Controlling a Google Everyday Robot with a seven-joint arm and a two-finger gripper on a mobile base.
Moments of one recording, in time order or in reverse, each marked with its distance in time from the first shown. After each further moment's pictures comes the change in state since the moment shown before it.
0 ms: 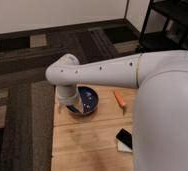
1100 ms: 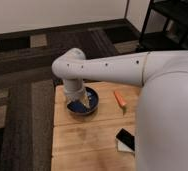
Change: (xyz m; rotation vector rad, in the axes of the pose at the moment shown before) arm -0.031 -0.047 -0.017 0.042 -0.018 0.002
